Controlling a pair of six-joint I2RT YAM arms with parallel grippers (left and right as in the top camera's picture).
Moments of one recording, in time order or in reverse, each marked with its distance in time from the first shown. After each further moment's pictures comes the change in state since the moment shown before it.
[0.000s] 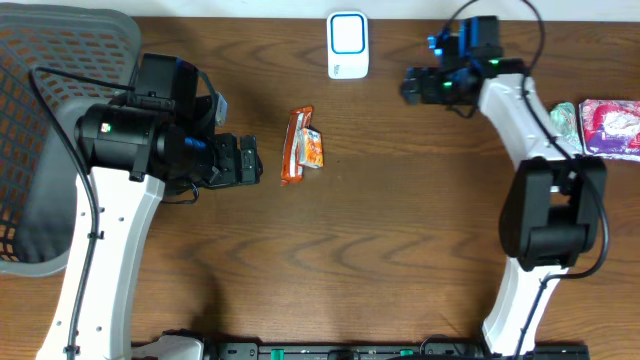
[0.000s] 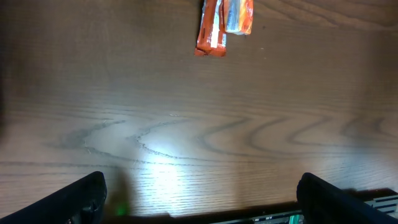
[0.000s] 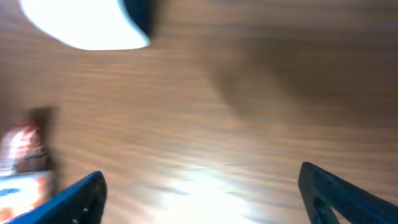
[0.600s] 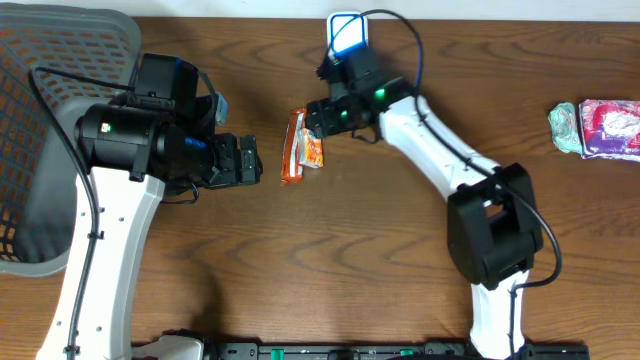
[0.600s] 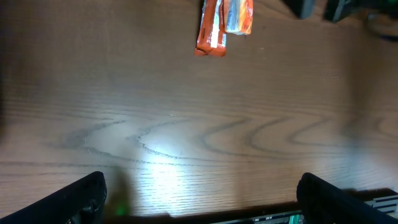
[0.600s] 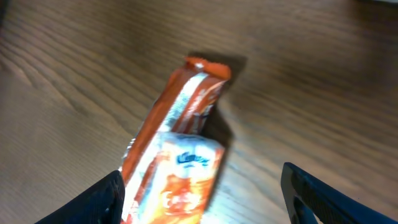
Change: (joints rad) left arm 0.000 0.000 0.000 0.000 0.000 0.000; right arm 0.414 0.001 0.000 0.038 0.084 0.109
